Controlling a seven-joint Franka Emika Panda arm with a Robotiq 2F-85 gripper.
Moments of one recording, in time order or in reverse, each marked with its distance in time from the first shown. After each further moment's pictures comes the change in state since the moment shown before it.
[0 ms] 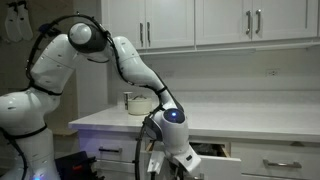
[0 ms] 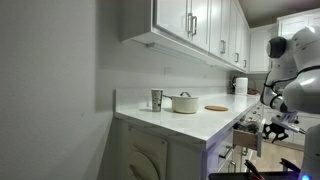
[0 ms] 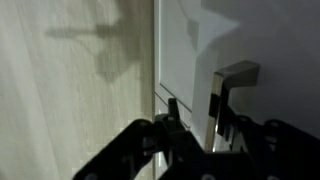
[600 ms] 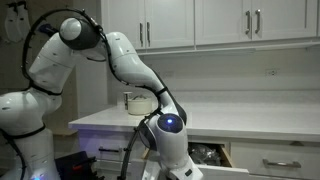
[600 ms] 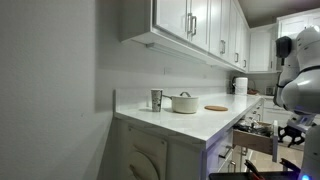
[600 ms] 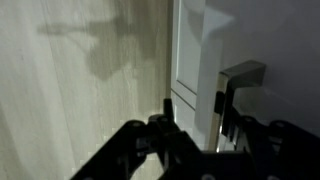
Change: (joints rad) arm -0.094 -0.011 -0.038 -0.025 -0.006 -0.029 -0.117
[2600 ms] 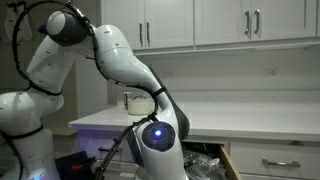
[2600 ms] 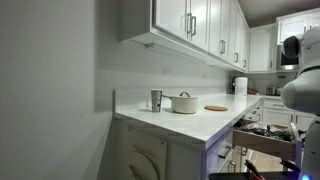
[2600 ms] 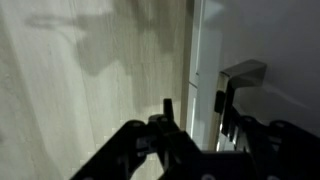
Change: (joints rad) arm -0.117 -0.008 -0.064 -0.007 -0.010 -0.049 -0.144
